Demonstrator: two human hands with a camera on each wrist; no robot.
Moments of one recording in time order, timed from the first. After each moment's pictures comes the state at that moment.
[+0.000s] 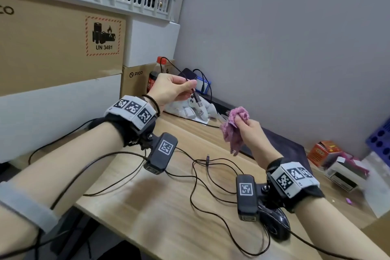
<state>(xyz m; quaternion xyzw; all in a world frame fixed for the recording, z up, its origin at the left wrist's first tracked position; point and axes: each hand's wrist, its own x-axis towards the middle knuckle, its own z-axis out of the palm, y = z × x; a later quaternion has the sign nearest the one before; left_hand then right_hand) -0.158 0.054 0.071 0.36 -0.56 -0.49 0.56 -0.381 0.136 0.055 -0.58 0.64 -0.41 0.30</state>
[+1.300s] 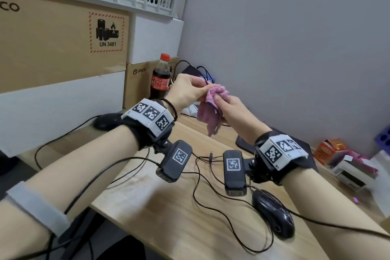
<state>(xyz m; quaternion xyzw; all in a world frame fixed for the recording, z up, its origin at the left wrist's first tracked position) -0.187 0.072 0.075 0.33 -0.61 -0.47 0.55 -0.335 0.113 0.083 -0.67 0.54 -0.38 0.34</state>
